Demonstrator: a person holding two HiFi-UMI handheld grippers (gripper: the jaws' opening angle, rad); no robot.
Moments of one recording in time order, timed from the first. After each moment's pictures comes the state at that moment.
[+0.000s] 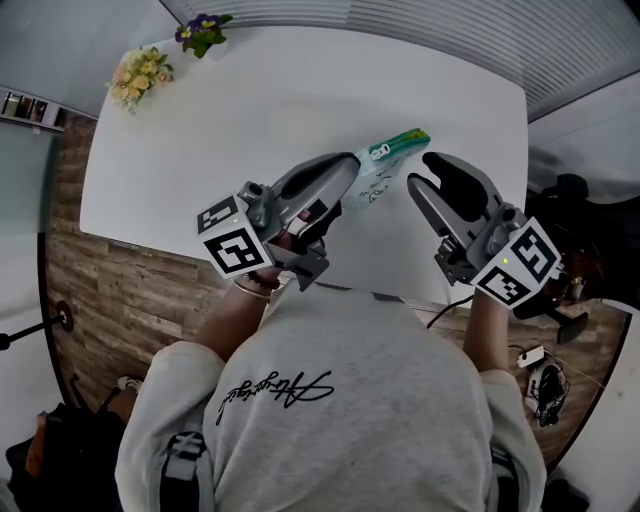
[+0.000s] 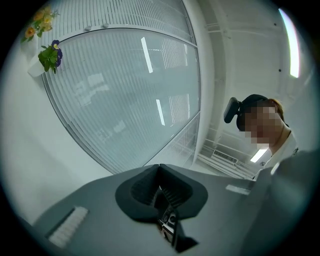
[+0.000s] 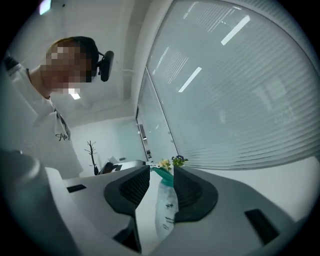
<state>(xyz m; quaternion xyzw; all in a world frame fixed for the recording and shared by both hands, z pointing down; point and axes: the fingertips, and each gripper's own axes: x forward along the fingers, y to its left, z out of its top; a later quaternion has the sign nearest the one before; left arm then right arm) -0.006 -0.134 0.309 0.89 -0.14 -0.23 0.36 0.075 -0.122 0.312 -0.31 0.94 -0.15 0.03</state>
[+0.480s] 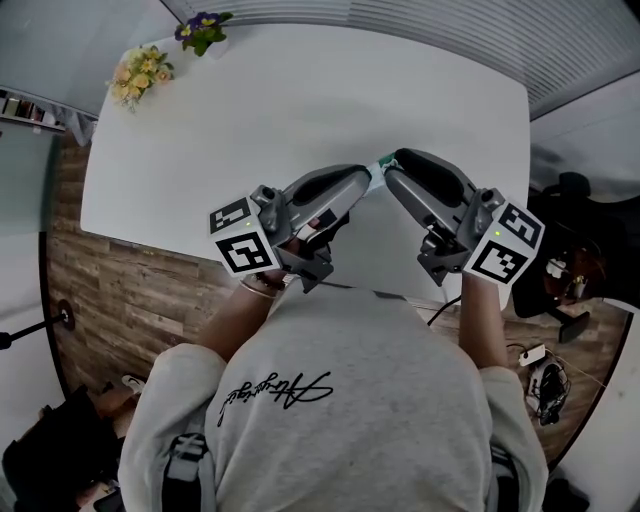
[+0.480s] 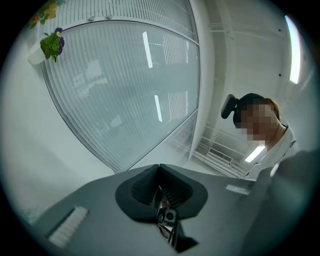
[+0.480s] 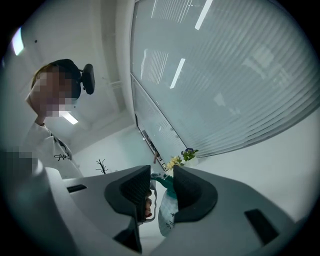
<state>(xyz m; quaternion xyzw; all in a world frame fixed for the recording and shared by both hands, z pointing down) 0.006 -0.121 0.325 0.90 -0.11 -0.22 0.37 0.048 -0.130 0.327 -0.25 0.93 -0.27 0.08</state>
